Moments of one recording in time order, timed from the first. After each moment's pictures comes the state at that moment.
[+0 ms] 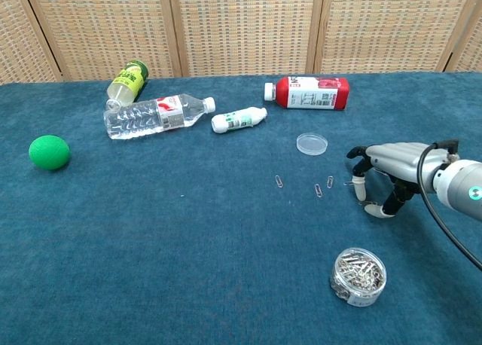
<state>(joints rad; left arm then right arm) -0.13 -1.01 -0.02 -1.89 1.45 1.41 0.31 0.68 -1.65 0.12 -1.37 -0.90 0.97 -0.52</state>
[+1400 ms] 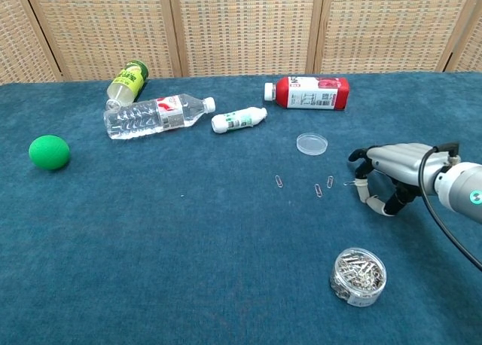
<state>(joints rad) -0.13 -1.01 -0.02 -1.89 1.46 1.41 0.30 0.67 -1.66 0.12 -1.35 -0.92 0.98 -0.54</state>
